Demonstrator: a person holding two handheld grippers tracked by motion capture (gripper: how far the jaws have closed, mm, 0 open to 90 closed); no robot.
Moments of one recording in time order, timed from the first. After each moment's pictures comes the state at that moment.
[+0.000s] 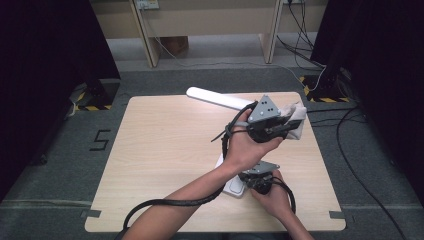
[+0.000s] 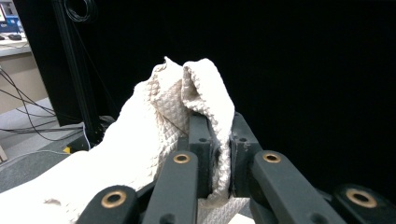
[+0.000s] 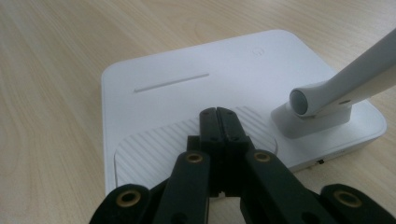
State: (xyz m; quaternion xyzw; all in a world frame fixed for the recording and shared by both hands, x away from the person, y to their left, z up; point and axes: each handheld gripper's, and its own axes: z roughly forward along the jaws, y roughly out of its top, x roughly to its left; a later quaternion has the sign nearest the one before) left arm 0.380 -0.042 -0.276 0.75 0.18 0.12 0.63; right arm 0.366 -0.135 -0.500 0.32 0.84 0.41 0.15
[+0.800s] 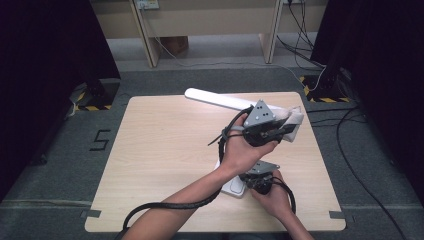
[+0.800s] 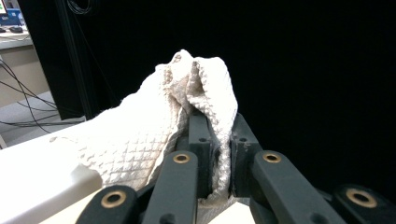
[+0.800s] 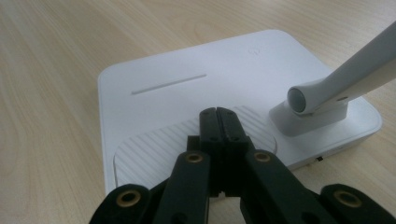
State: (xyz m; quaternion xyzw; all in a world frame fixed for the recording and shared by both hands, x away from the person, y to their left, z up) left arm 0.379 -0.033 -0.288 0.75 0.19 0.12 0.63; right arm 0.366 -0.135 -0.500 0.31 0.84 0.41 0.15
